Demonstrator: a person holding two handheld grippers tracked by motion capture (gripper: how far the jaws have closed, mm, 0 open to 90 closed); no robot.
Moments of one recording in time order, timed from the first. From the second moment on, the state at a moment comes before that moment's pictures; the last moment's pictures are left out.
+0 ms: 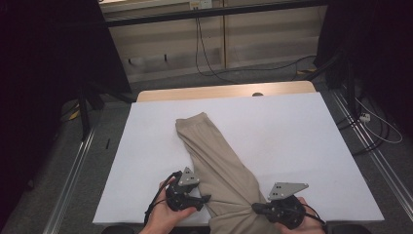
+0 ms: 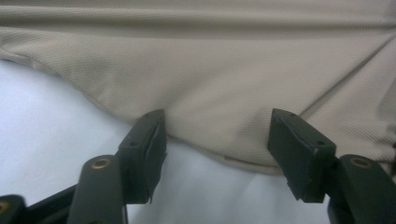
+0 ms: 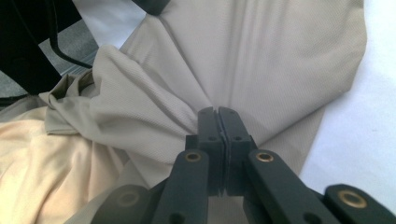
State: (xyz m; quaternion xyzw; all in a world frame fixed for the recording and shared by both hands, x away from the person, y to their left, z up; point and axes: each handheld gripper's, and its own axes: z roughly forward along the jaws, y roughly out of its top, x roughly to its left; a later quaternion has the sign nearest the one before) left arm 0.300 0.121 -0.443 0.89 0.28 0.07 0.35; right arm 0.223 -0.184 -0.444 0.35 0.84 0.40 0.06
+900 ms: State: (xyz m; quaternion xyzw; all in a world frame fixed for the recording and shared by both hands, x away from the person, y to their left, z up) left arm 0.249 0.100 -0.441 0.92 0.17 0.06 0.34; right arm 0.273 -0.183 -0.453 0.41 0.83 0.35 0.13
